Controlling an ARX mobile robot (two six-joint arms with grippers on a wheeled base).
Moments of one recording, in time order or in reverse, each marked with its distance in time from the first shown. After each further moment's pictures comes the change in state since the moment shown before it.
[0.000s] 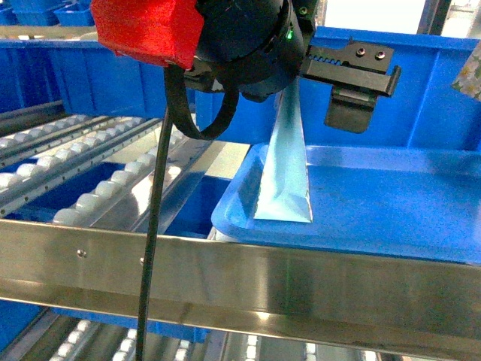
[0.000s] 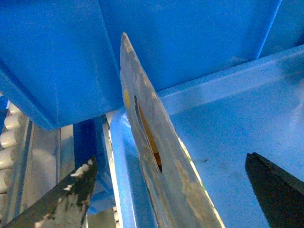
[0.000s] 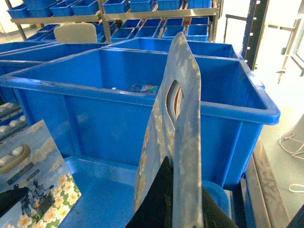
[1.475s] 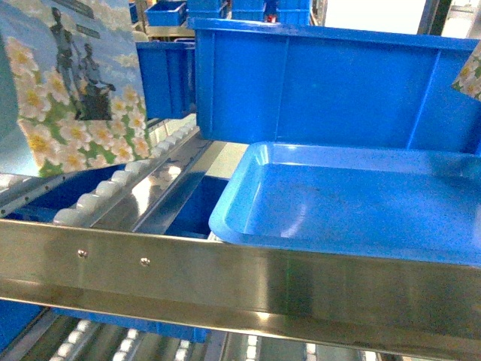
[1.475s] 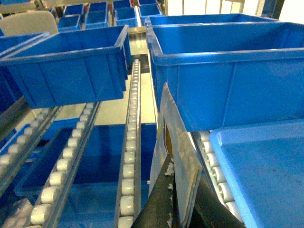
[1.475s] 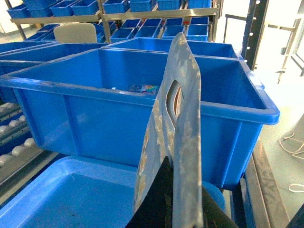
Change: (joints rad) left arm 0.246 -0.676 -0.495 0.143 0.006 0.023; right arm 0.000 0.000 0.000 0.000 -0.001 0.000
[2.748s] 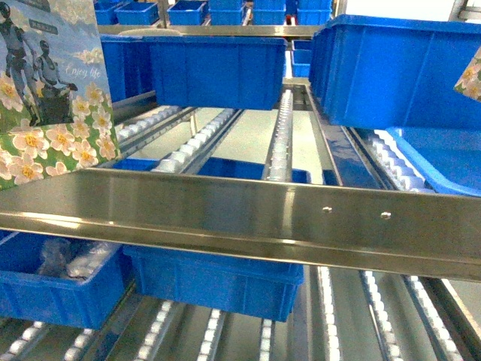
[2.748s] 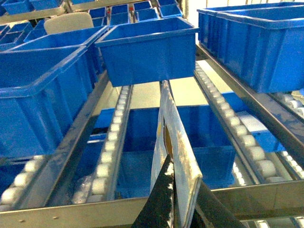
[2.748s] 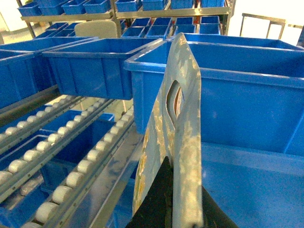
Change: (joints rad) left arm 0.014 -0.092 -0.055 -0.019 -0.023 0.054; right arm -0.006 0.001 0.000 0.000 0.002 0.000
